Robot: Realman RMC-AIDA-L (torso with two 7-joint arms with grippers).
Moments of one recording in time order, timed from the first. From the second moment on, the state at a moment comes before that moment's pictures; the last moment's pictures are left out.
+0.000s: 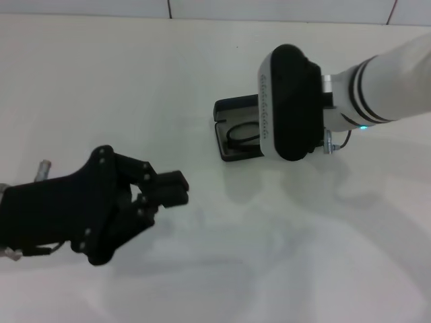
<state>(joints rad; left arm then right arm) -0.35 -1.97 1.28 0.45 1.18 2.03 -1.00 0.69 2.03 -1.97 -1.38 -2.71 -1.05 2.26</state>
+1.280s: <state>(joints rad) -0.83 -2.04 1.05 0.58 1.85 1.20 -1.50 0.18 2.02 -0.45 -1.06 -1.79 -1.87 1.71</state>
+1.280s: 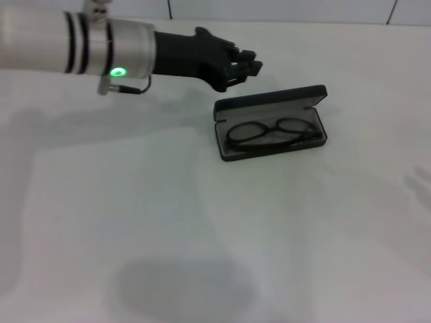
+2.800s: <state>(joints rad) -0.91 -2.10 1.25 0.47 1.81 0.92 -1.51 0.24 2.01 -0.43 -0.83 -1.84 -1.80 1.56</state>
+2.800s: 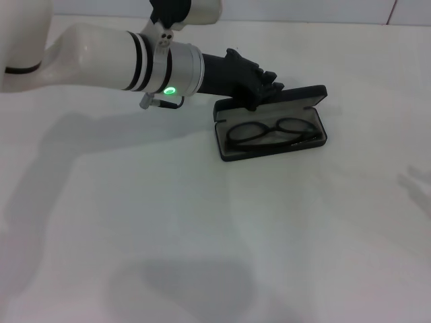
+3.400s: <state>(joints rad) -0.92 -2.10 1.26 0.46 1.81 0.92 -1.52 0.25 2.01 -0.43 -0.81 -1.84 -1.77 1.56</state>
